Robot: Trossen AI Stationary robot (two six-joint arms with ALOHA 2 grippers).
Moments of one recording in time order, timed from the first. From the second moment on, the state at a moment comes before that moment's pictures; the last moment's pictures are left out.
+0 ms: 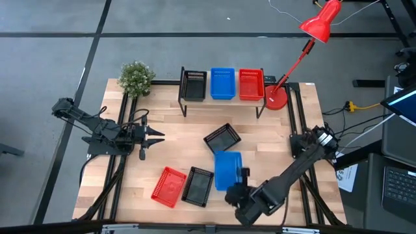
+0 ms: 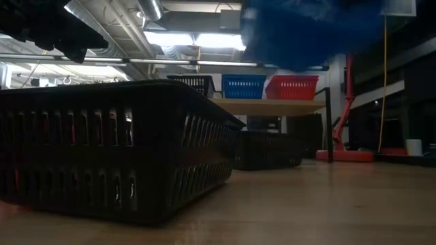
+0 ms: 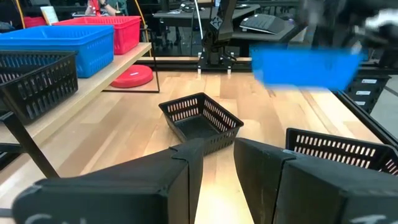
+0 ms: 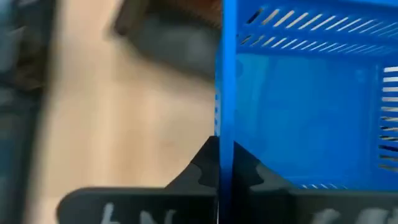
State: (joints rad) left arm -0.44 0.30 0.22 -0.02 -0.56 -0.05; right arm 0.73 1.95 1.67 -1.00 0.53 0.61
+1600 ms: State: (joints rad) left arm -0.44 0.30 0.22 -0.09 -0.59 -0.05; right arm -0.33 1.94 2.15 -1.37 0.14 -0.38
